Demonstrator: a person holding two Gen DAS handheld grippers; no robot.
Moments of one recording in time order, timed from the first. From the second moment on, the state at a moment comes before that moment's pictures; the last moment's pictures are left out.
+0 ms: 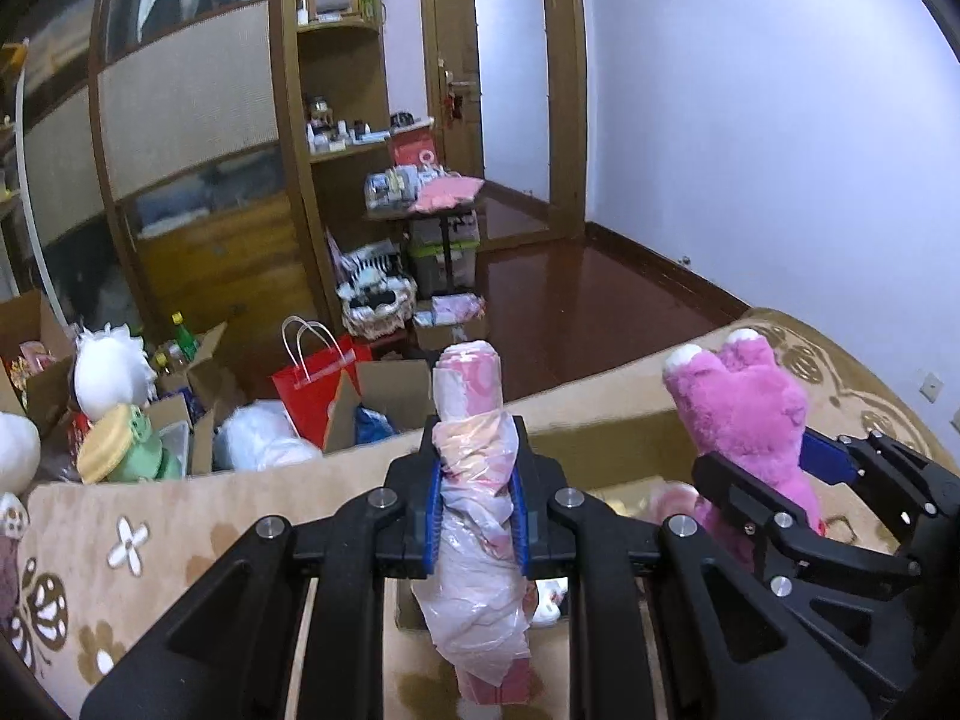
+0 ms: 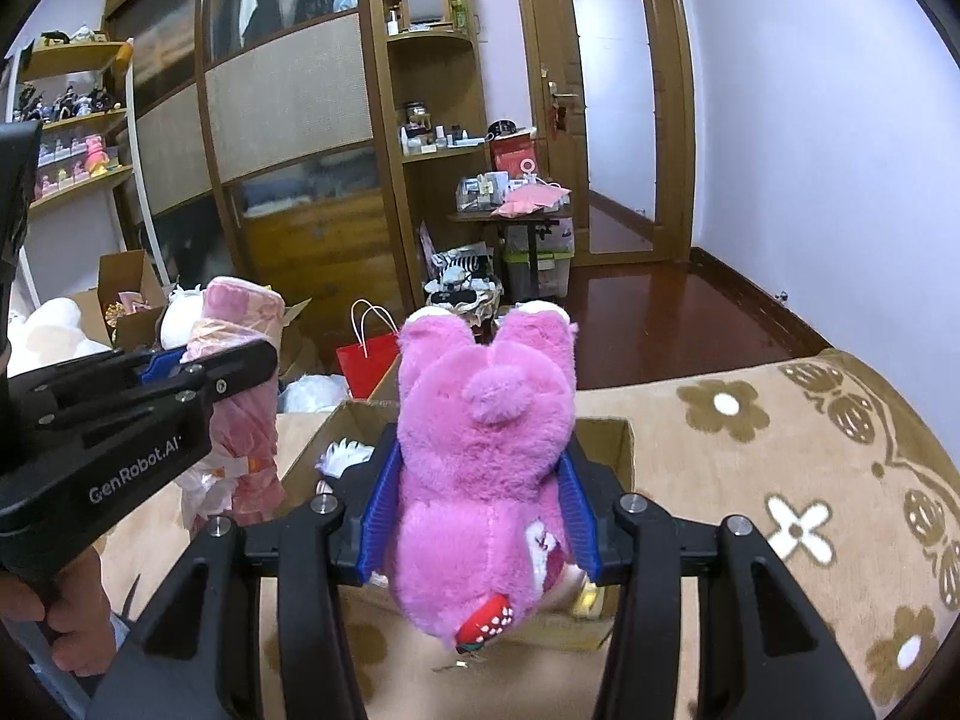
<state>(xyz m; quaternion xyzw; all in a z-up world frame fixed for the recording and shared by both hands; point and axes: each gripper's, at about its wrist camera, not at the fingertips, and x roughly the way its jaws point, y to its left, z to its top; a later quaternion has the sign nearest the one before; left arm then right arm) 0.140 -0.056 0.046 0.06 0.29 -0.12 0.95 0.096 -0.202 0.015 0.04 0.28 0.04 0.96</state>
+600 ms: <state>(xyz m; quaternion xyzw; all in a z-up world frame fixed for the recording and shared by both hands) 0.189 -0.065 -0.015 0.06 0.36 -0.14 0.92 0.137 -0.210 -0.039 0.09 0.34 0.06 0.94</state>
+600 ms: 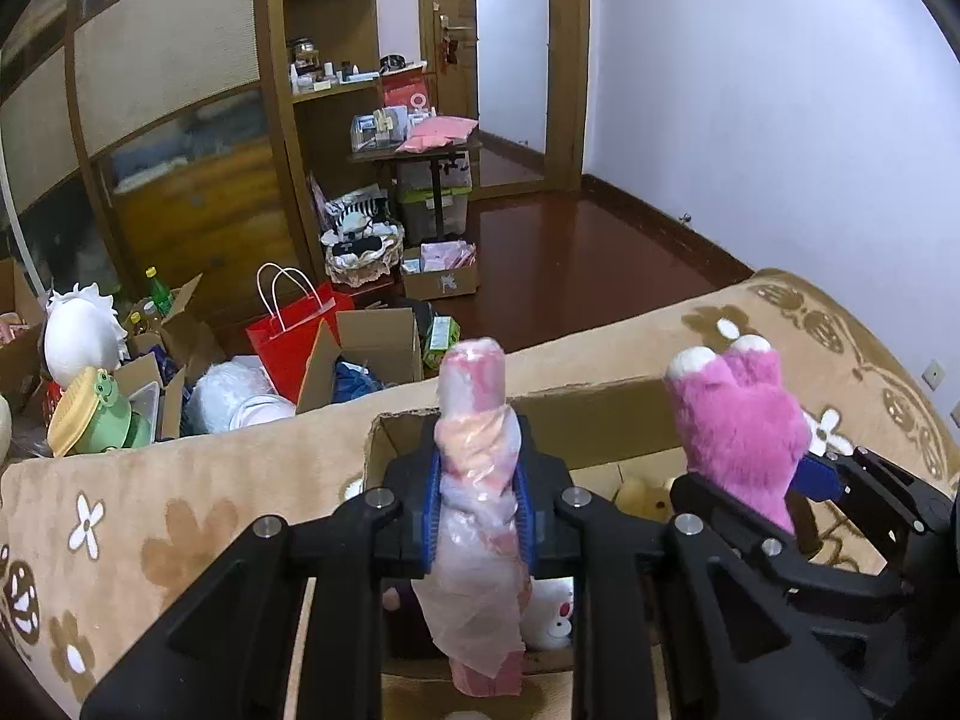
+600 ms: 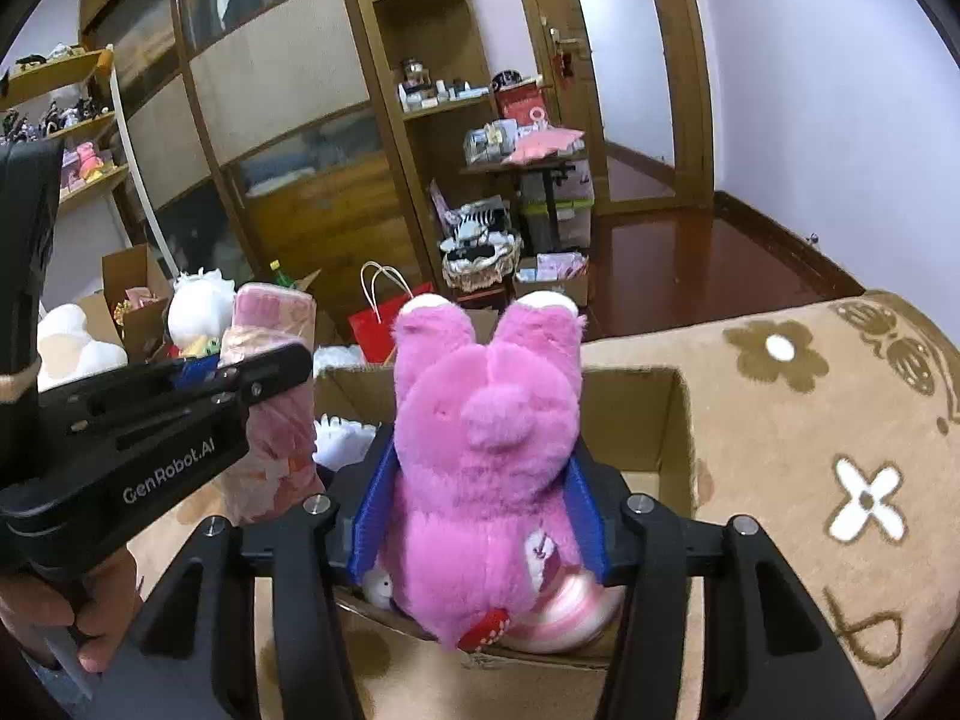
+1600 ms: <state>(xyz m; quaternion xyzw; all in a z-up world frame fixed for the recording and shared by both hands) 0.128 -0.013 0.046 0.03 0.32 -0.09 0.94 0.070 -0.229 0.030 0.07 0.29 0.02 0.95</state>
